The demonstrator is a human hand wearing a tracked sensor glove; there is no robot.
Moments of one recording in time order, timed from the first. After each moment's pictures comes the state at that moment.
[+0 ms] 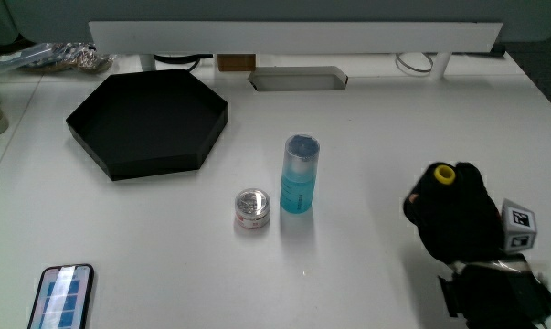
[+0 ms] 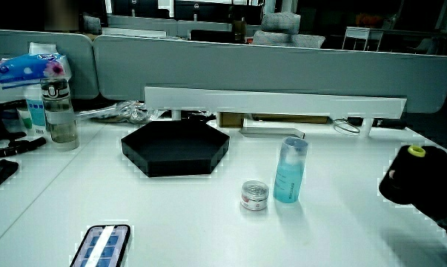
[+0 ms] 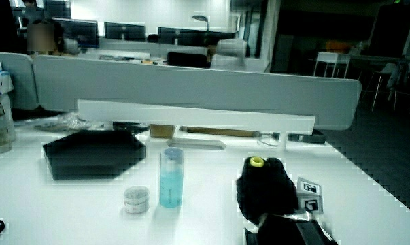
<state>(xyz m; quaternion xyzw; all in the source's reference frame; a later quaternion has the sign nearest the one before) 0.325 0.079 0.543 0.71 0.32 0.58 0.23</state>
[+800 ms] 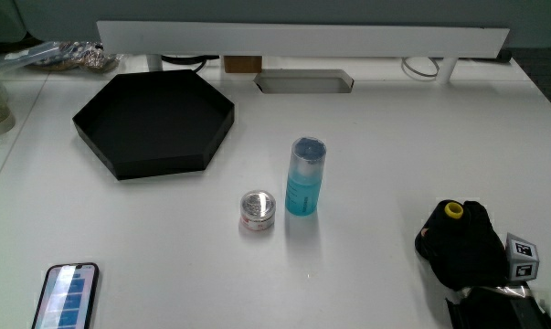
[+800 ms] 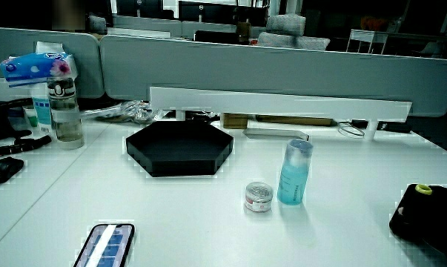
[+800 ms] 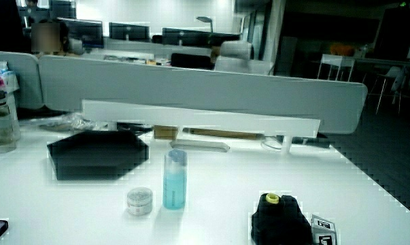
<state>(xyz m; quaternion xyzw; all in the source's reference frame) 0.360 0.131 0.591 0.72 0.40 0.50 0.27</state>
